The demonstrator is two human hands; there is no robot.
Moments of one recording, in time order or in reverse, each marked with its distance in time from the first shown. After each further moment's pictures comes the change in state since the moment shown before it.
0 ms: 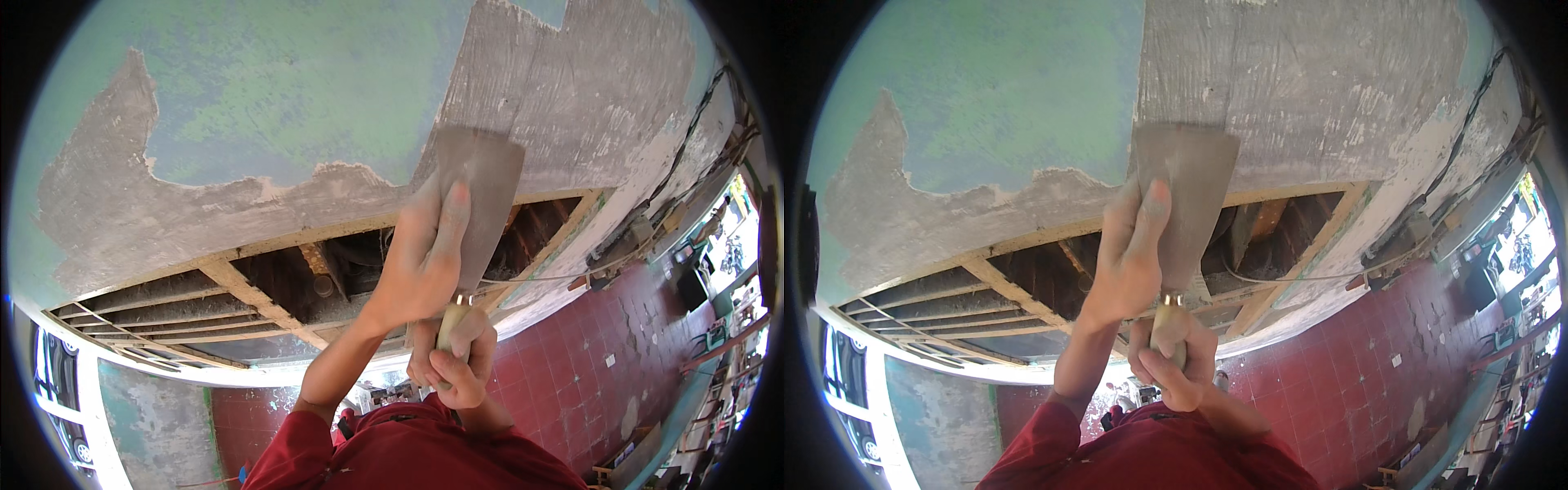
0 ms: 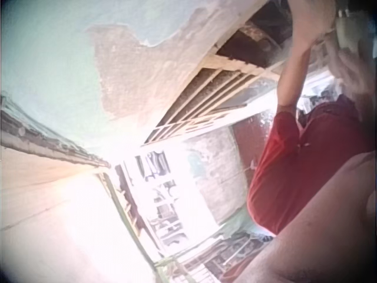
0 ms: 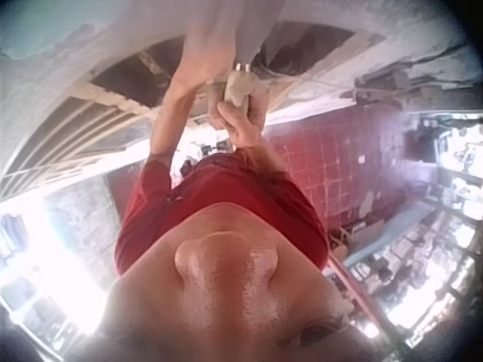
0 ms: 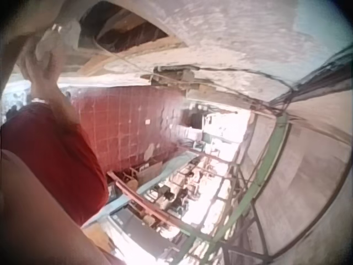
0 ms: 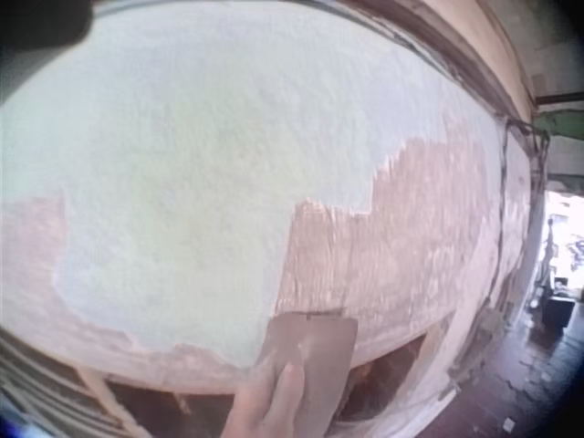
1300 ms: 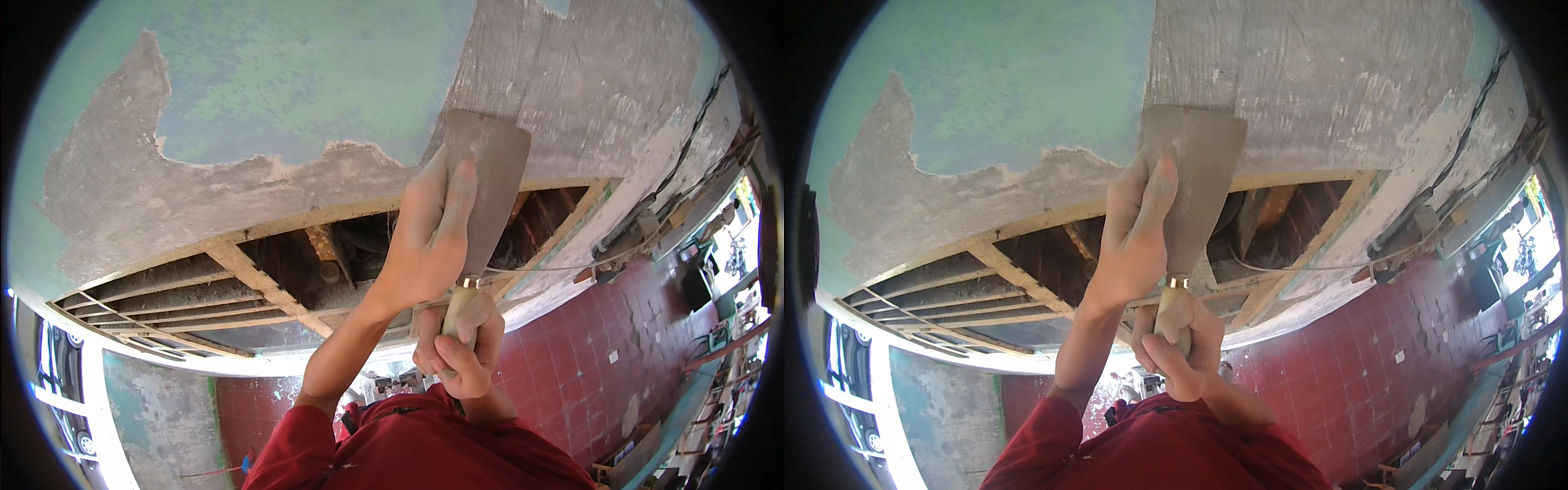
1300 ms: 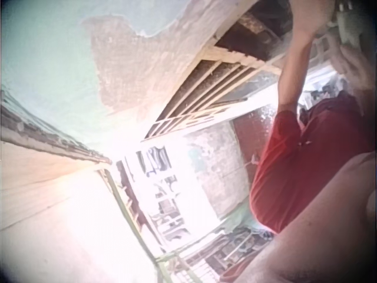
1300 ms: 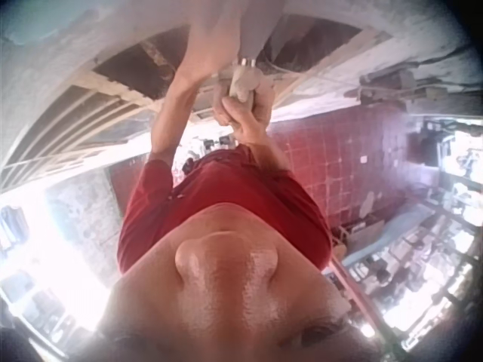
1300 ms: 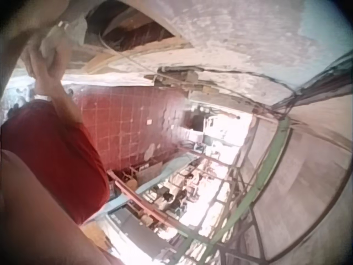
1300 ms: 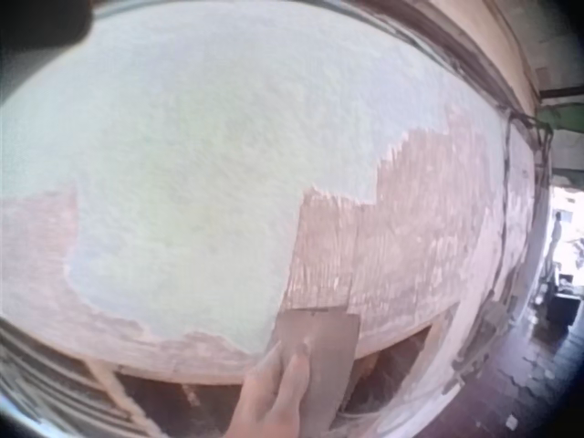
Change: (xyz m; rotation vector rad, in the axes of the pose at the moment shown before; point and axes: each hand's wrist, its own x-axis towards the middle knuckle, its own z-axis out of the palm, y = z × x) left_hand 0.002 -0.001 -0.005 -0.037 -0.039 -0.019; right_hand 0.003 -0.001 0.004 -0.050 0.009 -0.016
